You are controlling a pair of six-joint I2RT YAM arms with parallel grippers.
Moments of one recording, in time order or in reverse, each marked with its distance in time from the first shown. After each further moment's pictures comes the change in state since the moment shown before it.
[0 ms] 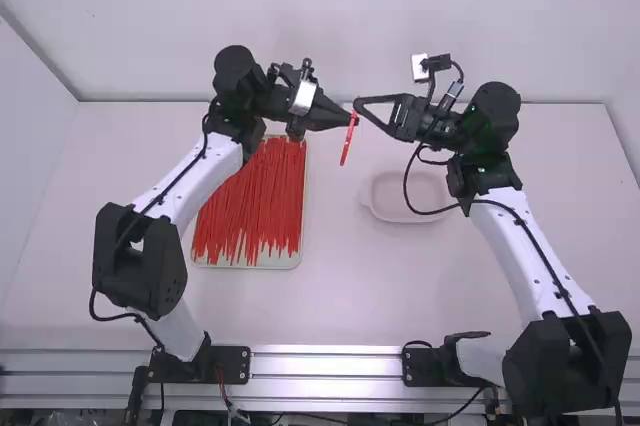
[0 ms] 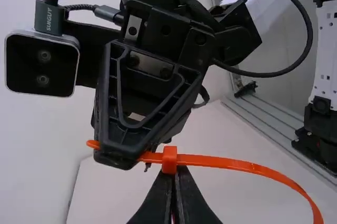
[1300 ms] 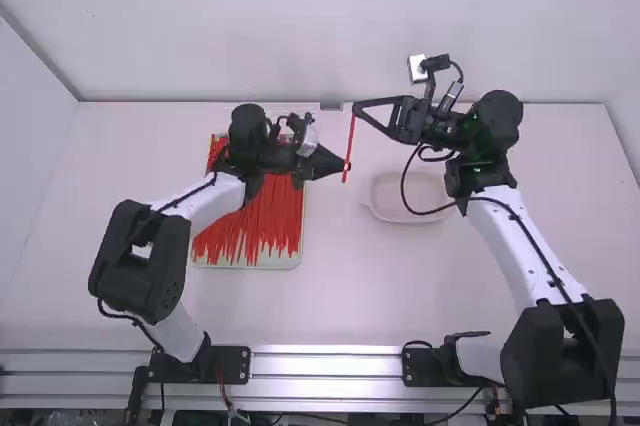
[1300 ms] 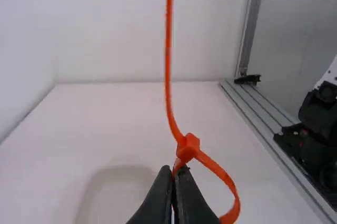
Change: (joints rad) left arm 0.000 -0.021 -0.415 0.024 -0.154 -0.004; right arm -0.014 0.029 -0.030 0.235 -0.080 0.163
